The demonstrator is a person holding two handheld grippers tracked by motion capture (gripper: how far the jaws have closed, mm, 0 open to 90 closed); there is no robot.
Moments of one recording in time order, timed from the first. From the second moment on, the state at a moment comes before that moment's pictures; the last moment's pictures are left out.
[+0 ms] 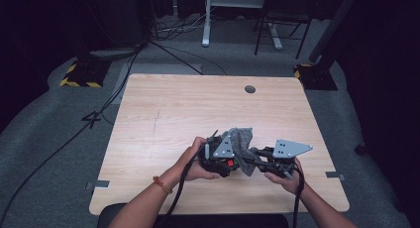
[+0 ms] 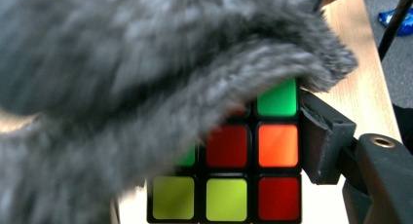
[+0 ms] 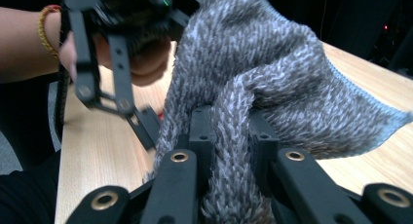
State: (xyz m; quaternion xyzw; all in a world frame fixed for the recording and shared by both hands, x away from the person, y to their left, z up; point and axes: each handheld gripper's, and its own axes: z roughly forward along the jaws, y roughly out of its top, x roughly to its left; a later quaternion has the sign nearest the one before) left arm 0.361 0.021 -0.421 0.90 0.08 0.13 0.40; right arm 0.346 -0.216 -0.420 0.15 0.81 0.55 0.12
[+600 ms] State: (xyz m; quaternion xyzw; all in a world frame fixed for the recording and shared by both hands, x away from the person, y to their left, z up) left arm 0.358 0.038 -0.399 0.87 0.07 0.14 0.46; right arm 0.365 -0.226 -0.448 0.19 0.85 0.47 0.12
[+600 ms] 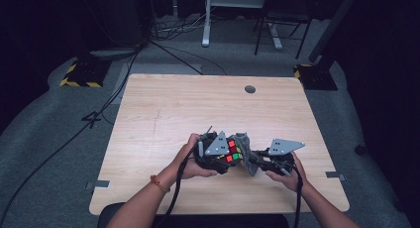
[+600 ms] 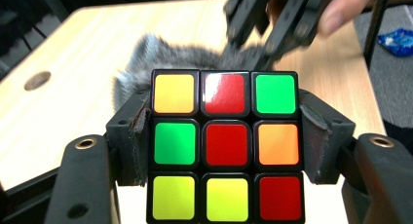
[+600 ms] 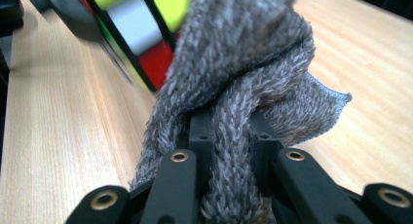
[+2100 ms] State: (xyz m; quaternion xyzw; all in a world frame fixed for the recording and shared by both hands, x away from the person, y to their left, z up) left arm 0.363 0.040 -0.406 0.88 0.07 0.14 0.45; right arm 0.362 -0.225 -0.441 0.18 0.85 0.48 0.11
